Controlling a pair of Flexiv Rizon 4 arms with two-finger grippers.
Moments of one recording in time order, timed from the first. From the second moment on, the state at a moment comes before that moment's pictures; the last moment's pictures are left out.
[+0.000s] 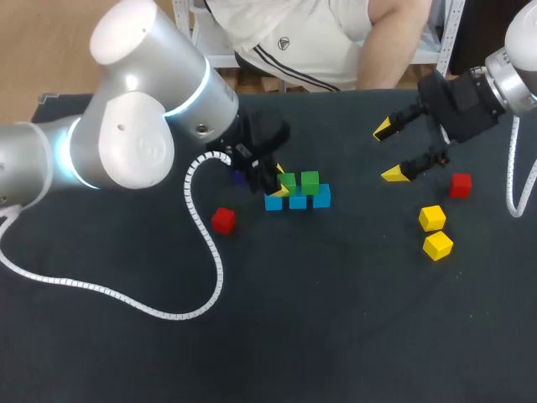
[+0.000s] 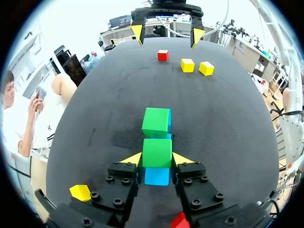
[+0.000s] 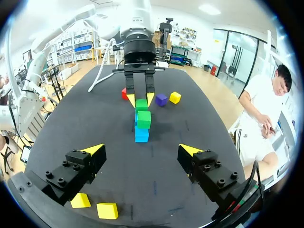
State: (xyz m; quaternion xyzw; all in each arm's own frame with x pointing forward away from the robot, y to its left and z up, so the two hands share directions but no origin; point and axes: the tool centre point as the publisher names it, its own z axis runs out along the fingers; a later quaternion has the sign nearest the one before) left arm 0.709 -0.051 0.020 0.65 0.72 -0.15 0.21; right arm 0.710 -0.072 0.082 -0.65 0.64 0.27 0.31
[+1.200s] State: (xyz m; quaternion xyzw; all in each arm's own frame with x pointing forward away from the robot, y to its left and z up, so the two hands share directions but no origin) left arm 0.708 -0.054 0.032 0.65 0.70 -0.16 0.24; right arm 0.709 -0.072 0.082 -0.65 0.64 0.27 0.31
